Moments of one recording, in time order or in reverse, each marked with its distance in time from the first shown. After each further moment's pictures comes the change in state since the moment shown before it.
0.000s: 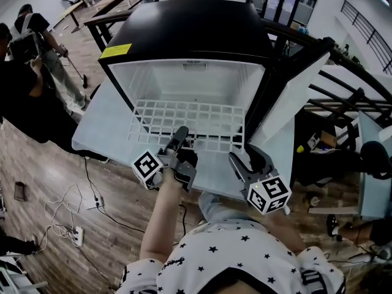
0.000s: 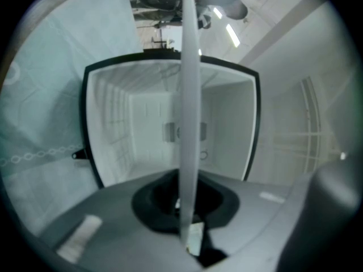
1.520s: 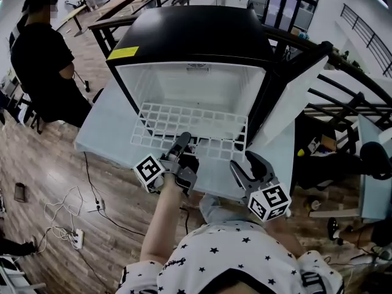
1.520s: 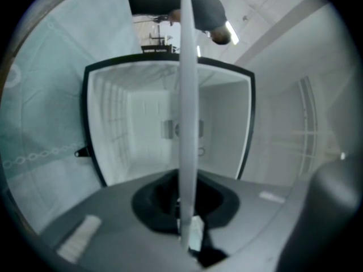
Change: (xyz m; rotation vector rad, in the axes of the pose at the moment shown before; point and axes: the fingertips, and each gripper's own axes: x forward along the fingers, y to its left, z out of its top) left arm -0.010 -0.001 -0.003 0.009 0.036 -0.024; right arm -0.012 0.015 -0.002 -0.030 -0.024 0.007
